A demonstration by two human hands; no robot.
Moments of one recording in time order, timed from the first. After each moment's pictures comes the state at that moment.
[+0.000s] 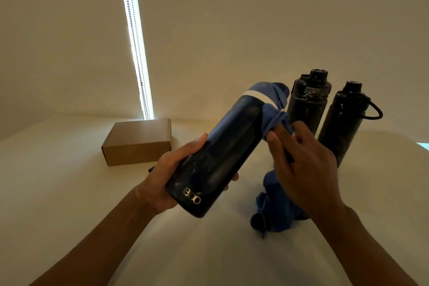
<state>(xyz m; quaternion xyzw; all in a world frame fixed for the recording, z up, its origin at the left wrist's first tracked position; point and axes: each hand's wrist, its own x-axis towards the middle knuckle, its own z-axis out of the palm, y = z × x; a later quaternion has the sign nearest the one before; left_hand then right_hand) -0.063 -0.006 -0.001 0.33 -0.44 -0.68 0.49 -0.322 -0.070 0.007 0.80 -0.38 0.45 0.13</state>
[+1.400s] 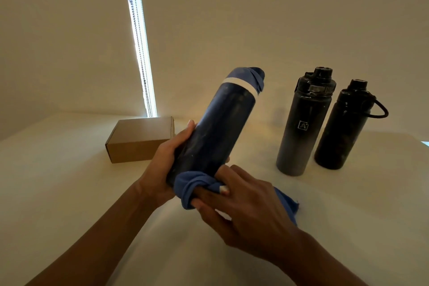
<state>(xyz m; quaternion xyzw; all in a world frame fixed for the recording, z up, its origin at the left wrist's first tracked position) -0.061 -0.009 0.000 0.38 -0.38 -0.58 0.61 -0.258 0.001 -0.010 0.93 -0.22 0.26 0.12</state>
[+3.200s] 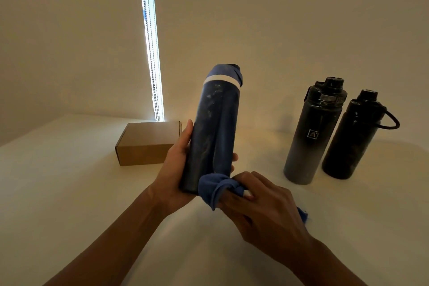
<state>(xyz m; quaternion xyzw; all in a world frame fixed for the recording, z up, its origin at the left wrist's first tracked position) -0.066 -0.006 0.006 0.34 -0.30 -0.64 0.62 -0.257 -0.014 -0.013 0.94 -0.19 0.27 0.03</state>
